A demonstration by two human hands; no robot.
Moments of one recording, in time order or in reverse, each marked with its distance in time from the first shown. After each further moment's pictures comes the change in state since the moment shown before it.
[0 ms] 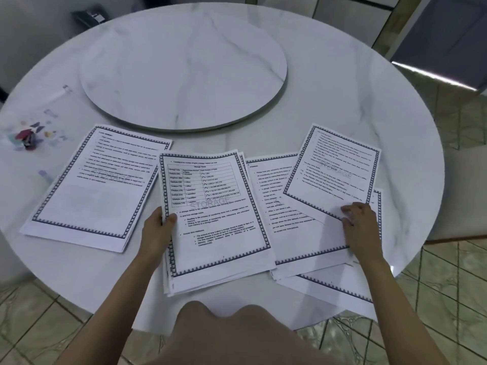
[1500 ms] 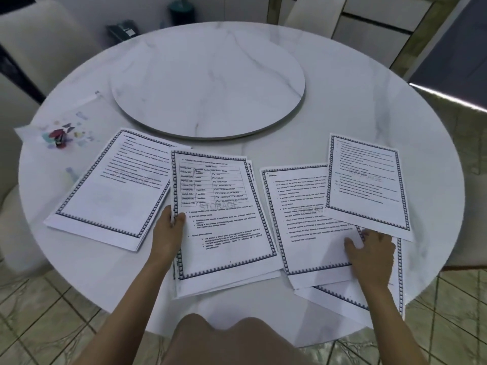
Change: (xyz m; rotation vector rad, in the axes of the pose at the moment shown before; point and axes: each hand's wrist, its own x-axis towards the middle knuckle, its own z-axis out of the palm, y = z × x) left_hand -0.010 0.009 -0.004 -0.053 0.063 0.015; right_hand -0.021 -0.030 0.000 -0.082 0.047 0.289
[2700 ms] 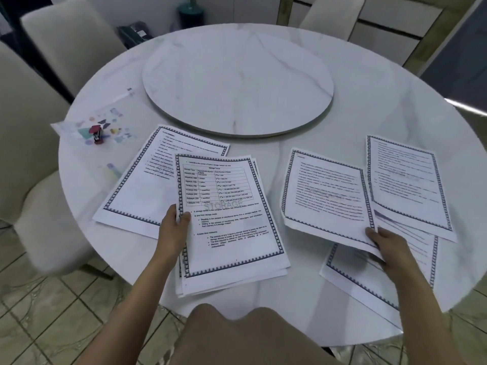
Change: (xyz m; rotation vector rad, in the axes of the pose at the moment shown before) left_hand 0.022 -0.021 -0.087 -0.057 -0.014 0.010; right_hand -0.053 -0.085 -0.005 0.704 -0.324 0.342
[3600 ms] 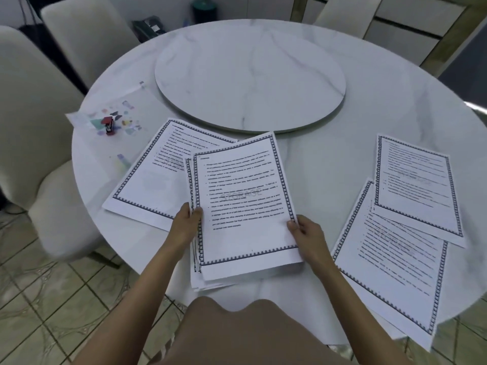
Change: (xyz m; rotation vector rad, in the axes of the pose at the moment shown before) left_hand 0.006 -0.013 0.004 0.020 -0.108 -0.100; right_hand -0.041 0.013 0.119 -0.212 -0.386 -0.437
